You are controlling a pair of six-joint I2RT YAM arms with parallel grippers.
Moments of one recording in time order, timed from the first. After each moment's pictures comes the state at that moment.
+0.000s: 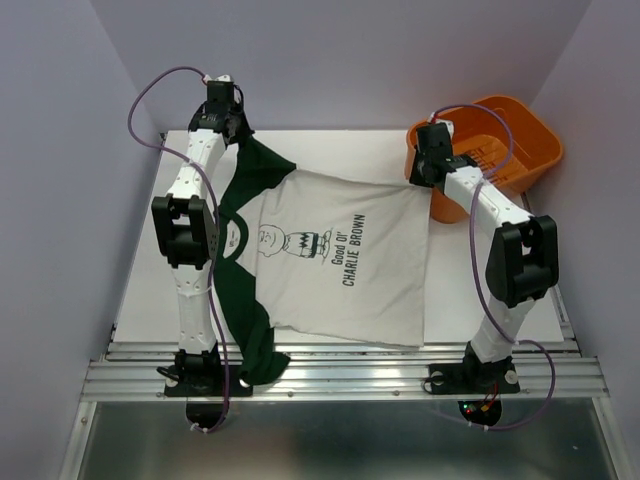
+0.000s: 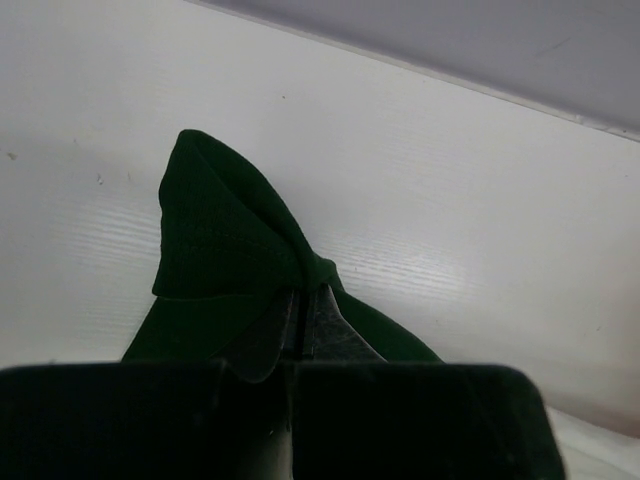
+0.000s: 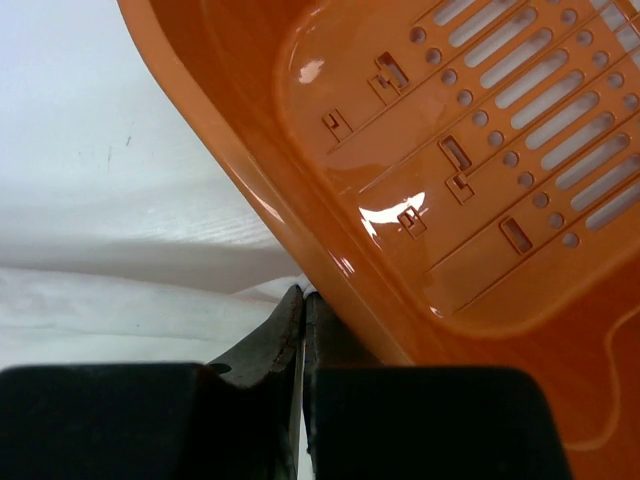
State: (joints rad) left arm -0.09 2.26 2.22 -0.61 -0.01 -0.37; right arm 0.25 1.82 1.52 -0.46 0.33 0.35
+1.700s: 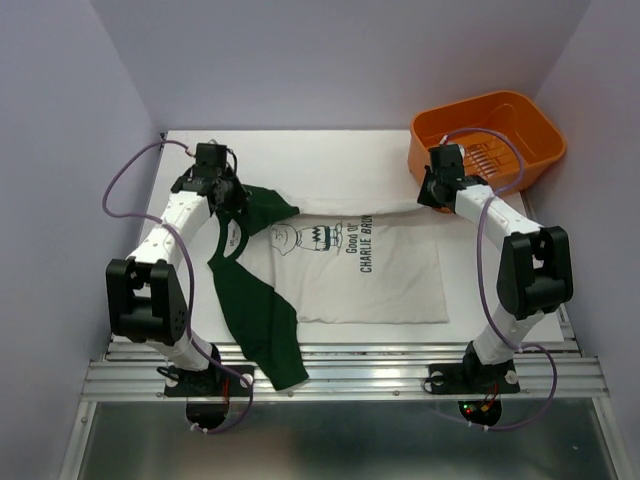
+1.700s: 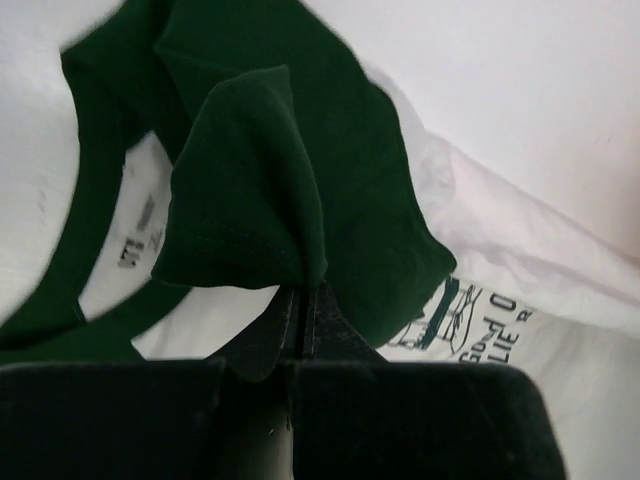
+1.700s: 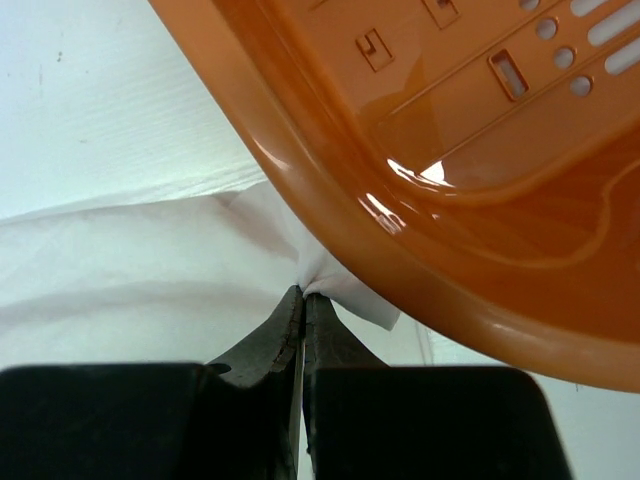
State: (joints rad) left arm -0.12 1.58 1.30 -0.53 0.01 -0.62; right arm 0.20 1.73 1.29 -0.38 0.23 0.40
